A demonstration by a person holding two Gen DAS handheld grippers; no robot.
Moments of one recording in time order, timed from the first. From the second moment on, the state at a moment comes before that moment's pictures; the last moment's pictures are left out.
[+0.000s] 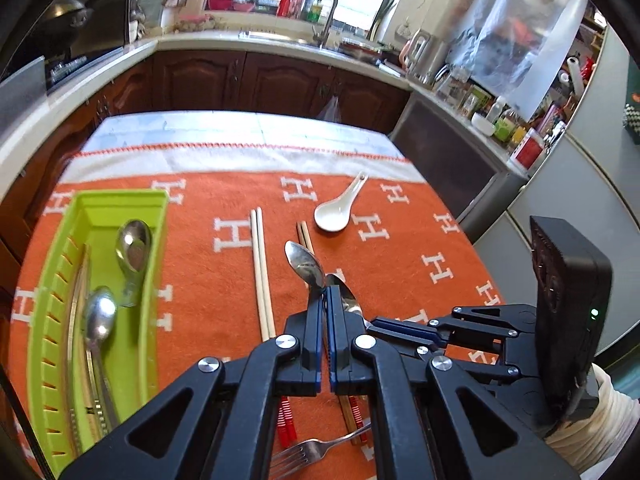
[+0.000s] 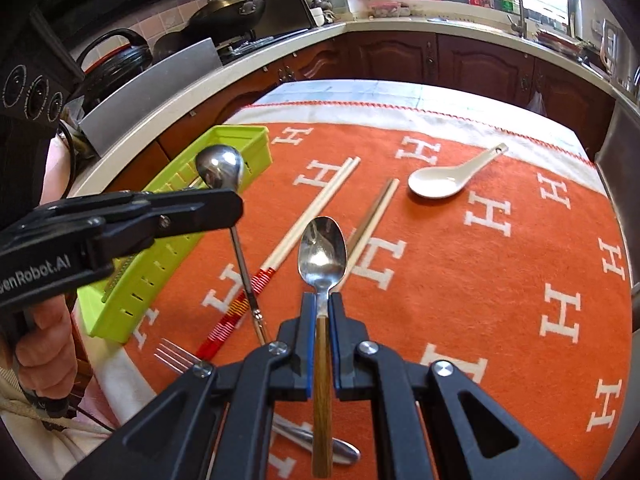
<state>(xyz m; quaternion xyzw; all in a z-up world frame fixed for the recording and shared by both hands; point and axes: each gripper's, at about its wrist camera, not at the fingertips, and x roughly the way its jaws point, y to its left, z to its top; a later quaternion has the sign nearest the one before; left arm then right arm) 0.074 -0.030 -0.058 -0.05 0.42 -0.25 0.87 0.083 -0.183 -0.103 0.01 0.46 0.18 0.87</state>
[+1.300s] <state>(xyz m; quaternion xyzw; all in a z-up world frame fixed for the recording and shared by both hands) 0.088 0.098 -0.079 0.00 0.48 -0.14 0.87 0.159 -0.066 -0.115 0.30 0.47 0.16 0.82</state>
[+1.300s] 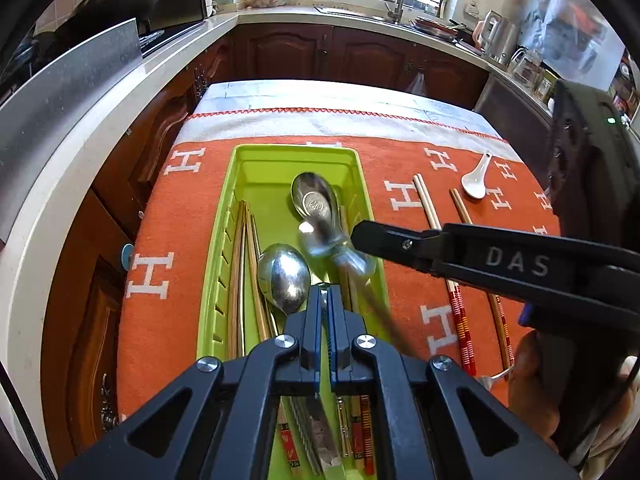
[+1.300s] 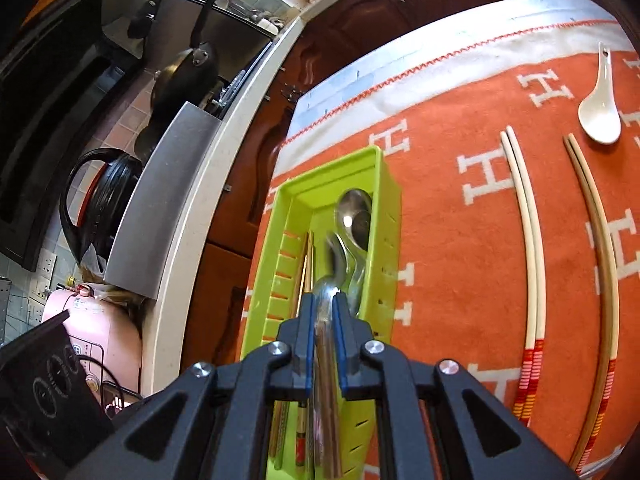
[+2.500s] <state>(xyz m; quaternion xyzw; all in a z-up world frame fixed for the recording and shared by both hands) 0.028 0.044 -0.053 -0.03 0.45 -0.09 0.89 0.067 -0.180 -0.071 0.18 0.41 0.04 0.89</state>
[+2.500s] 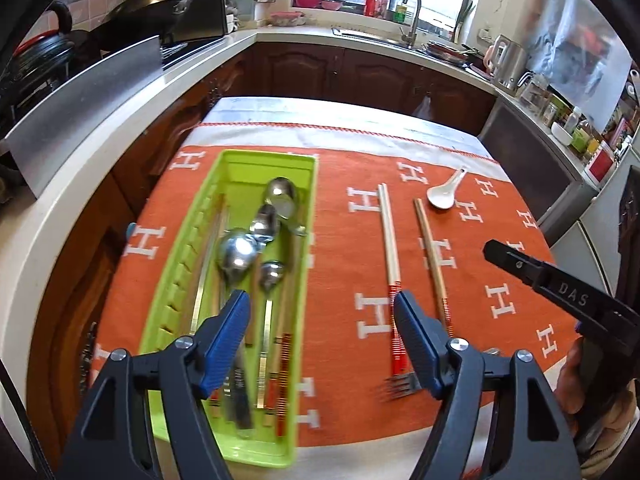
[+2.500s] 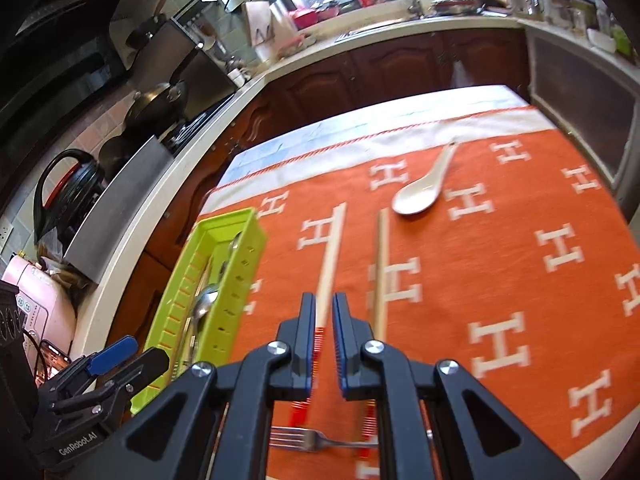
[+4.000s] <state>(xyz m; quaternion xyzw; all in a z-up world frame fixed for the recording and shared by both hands) 0.105 -0.028 -0.142 -0.06 0.57 -0.14 0.81 0.053 -0.204 -0.124 0.13 0.47 0.13 0.87</state>
